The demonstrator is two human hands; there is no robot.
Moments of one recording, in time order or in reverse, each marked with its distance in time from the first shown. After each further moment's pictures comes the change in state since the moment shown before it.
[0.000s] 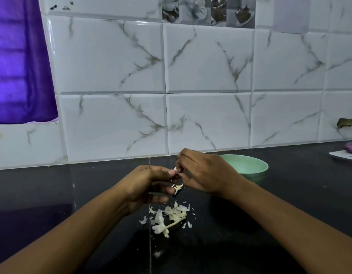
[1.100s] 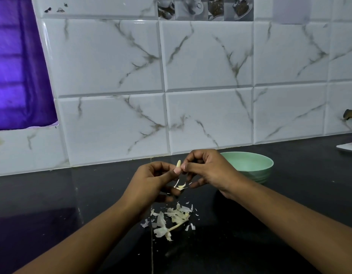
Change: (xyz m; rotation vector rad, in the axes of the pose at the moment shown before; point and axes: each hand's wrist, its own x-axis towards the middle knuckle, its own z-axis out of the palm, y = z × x) left_hand 0.004 -0.011 0.013 0.047 0.134 0.239; right_hand 0.004 -0.012 -0.003 1.311 -0.026 1.068
